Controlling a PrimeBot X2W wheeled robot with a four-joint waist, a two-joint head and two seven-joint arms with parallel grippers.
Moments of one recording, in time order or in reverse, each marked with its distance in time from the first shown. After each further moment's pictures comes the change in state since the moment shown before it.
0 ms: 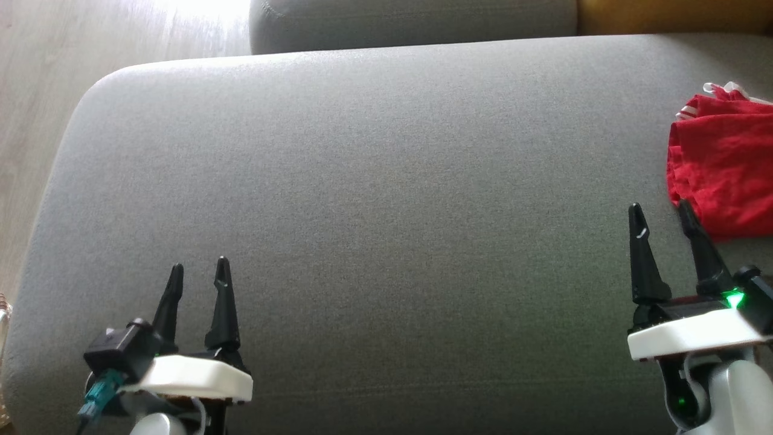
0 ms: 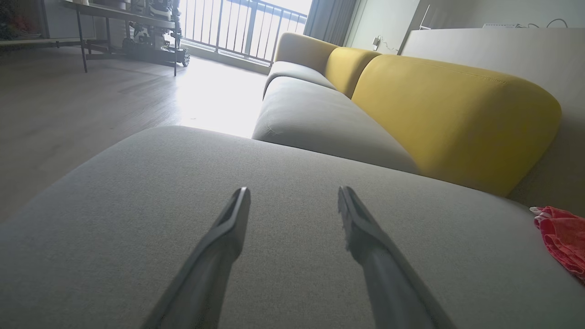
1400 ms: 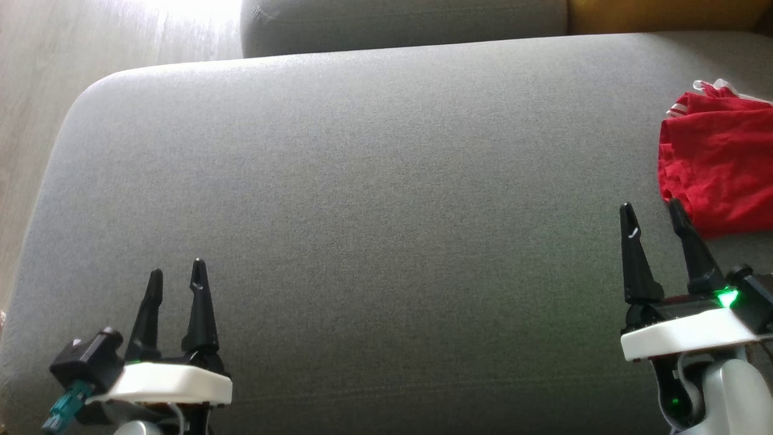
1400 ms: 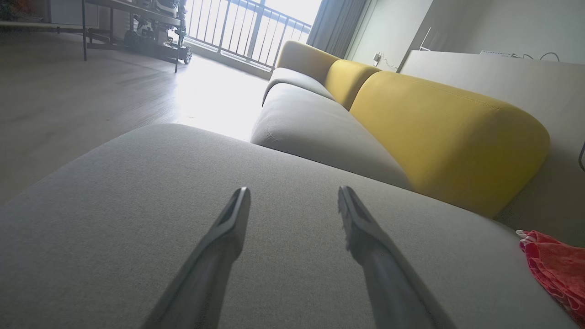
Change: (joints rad) left arm 0.021 -0.001 0.063 -0.019 -0.077 -0.052 0.000; right arm 0.000 0.000 0.025 -0.005 0.019 0.000 0.000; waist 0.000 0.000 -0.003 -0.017
